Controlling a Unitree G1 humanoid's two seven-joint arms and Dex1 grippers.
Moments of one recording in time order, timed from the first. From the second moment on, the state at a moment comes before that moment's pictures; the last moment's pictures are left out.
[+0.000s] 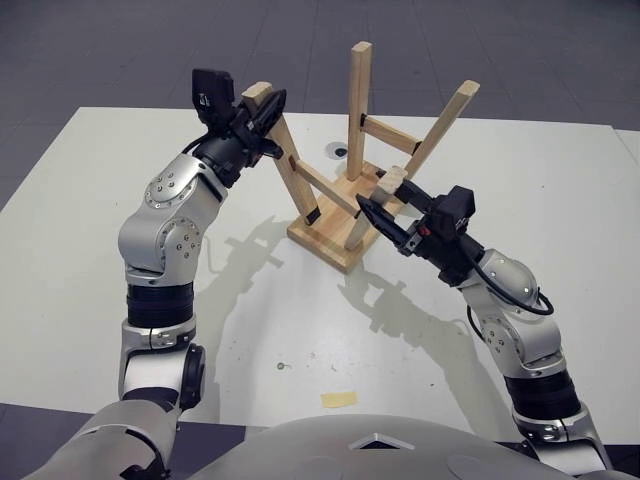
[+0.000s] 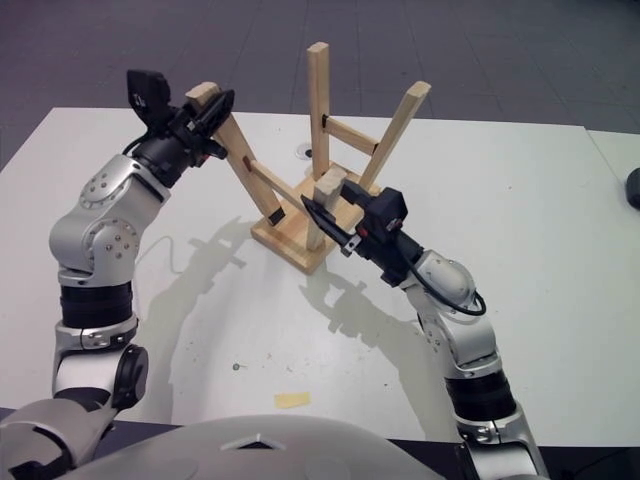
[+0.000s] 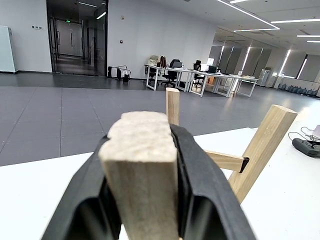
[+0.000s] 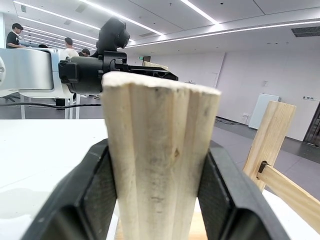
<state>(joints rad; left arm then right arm) -0.50 0.31 0.05 -0.17 -0.53 0.59 -0.24 -0.05 -0.40 0.16 -0.37 0.43 0.07 0.57</state>
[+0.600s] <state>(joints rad) -0.46 0.30 0.01 -0.19 -0.51 0.61 -0.21 -0.06 -0.45 0.16 -0.37 0.48 0.13 0.59</state>
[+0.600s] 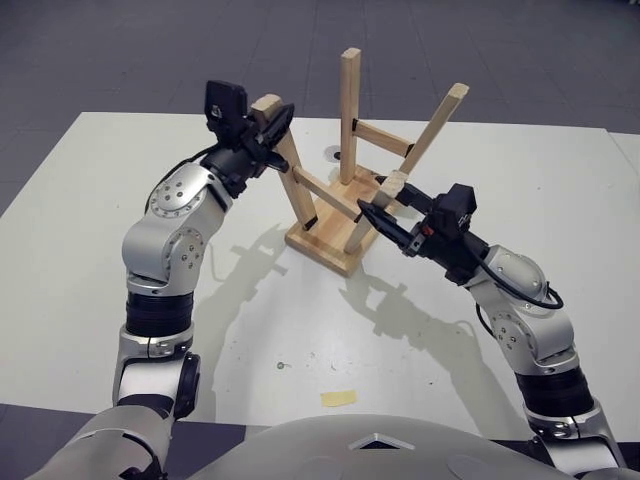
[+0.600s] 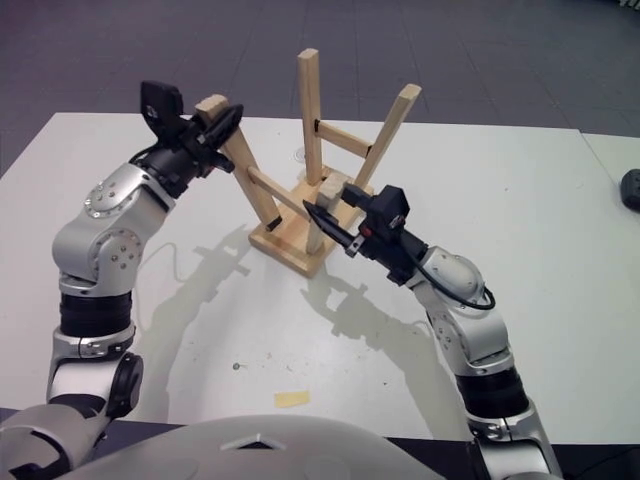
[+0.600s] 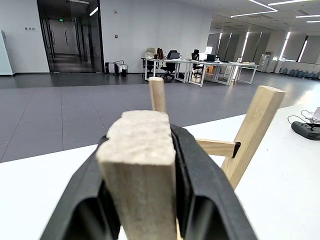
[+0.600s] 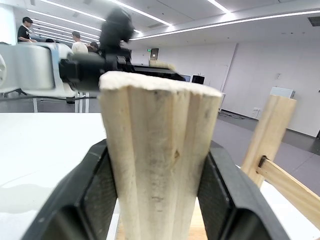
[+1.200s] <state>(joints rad) -0.44 0.31 0.01 -0.22 -0.51 0.65 -0.21 -0.07 -0.48 0.11 -0.46 0.60 0.44 0.54</state>
